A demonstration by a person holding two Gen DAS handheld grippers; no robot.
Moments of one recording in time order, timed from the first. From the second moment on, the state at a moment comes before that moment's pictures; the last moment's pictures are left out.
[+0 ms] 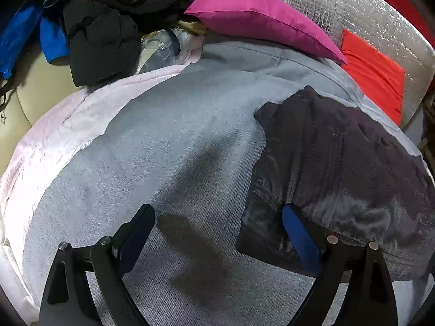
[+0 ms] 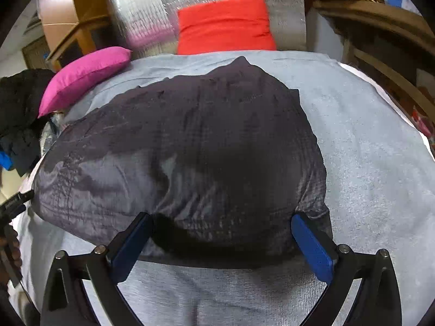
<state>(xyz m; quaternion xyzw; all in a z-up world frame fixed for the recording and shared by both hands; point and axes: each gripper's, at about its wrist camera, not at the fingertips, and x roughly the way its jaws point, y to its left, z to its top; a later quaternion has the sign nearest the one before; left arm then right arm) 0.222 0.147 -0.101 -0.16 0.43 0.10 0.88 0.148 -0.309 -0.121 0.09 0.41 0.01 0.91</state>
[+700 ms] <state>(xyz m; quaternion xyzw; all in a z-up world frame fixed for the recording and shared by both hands) 0.136 0.163 -0.074 -0.18 0.37 0.06 0.91 0.075 -0.323 -0.090 0.13 0.35 0.00 0.93</state>
